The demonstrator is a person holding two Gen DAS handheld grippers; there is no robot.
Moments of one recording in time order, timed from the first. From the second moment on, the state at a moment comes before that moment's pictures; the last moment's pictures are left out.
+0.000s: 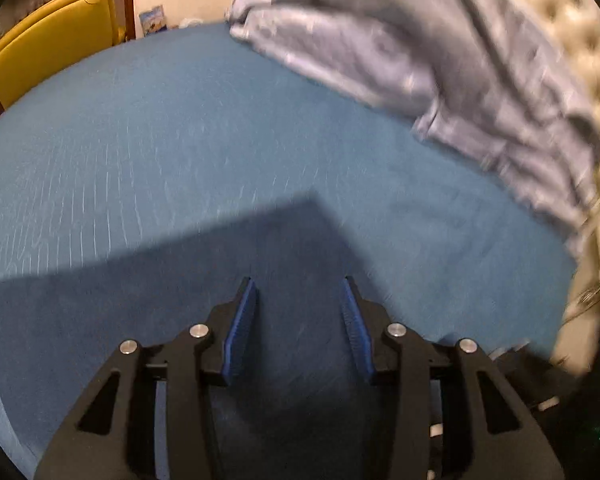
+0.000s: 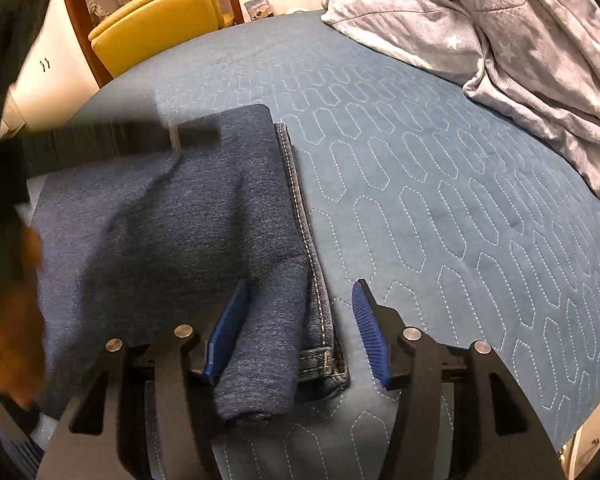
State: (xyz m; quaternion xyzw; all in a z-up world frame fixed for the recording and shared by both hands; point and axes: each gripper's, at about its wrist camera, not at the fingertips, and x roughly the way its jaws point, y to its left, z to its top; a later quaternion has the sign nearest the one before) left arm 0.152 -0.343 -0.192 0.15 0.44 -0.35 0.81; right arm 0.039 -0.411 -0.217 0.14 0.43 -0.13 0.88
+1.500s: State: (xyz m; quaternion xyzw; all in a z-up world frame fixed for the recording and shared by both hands) left arm 0.059 -0.141 -0.186 0.12 0.43 -0.24 0.86; right arm 0.056 -0.347 -0.198 0.04 0.44 -0.14 0.89
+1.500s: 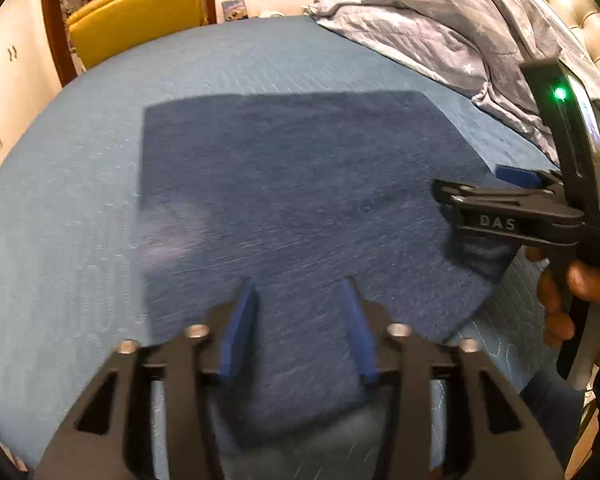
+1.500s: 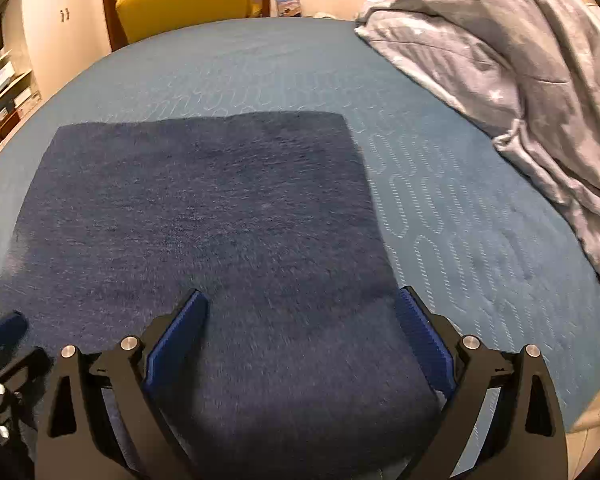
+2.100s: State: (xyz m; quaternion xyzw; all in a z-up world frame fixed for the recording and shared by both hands) left arm 0.008 -0.129 -0.085 0.06 0.41 -0.24 0.88; right arm -0.066 -0.304 -0.101 0.06 0.39 -0.19 0.90
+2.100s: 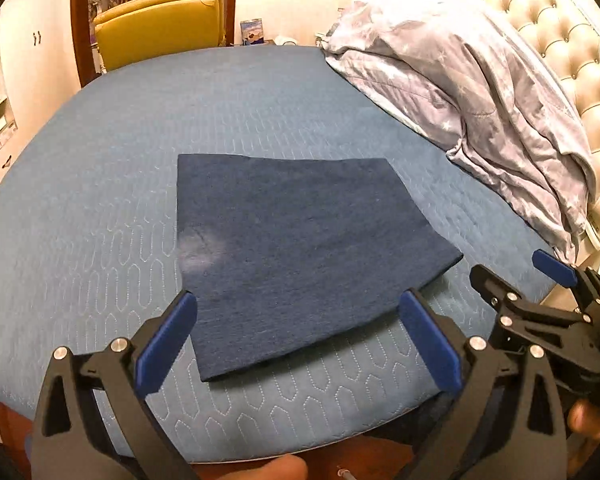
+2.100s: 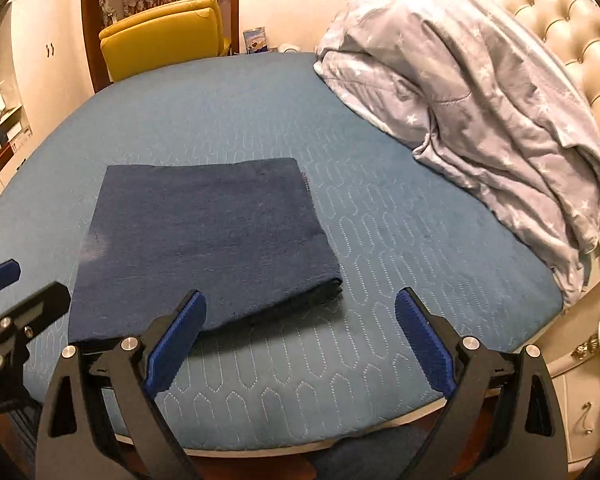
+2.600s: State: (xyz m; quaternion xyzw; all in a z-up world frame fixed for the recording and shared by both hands) left arm 0.005 -0.129 -0.082 0.06 0.41 -0.24 0.88; right arm -0.068 -0.303 -0.099 0.06 0.39 -0.19 0.90
